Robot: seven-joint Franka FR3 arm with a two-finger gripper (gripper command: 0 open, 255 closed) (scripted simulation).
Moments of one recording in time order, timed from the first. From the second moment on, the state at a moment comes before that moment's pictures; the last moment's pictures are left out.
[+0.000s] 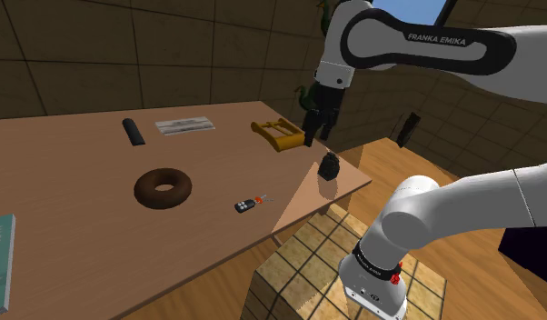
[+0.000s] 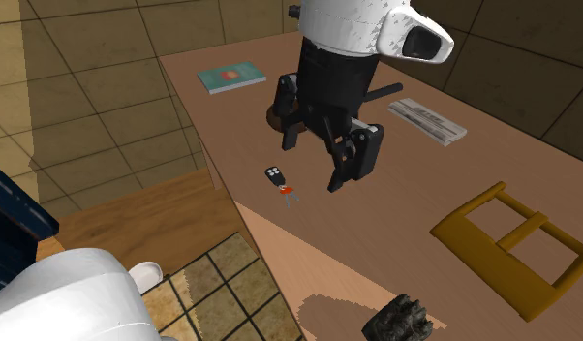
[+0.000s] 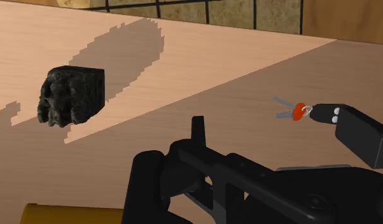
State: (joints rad) arm 0.01 -0.74 0.02 -2.46 0.10 1.60 0.03
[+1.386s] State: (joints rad) arm 0.36 -0.44 0.06 -2.72 0.07 2.35 -0.70
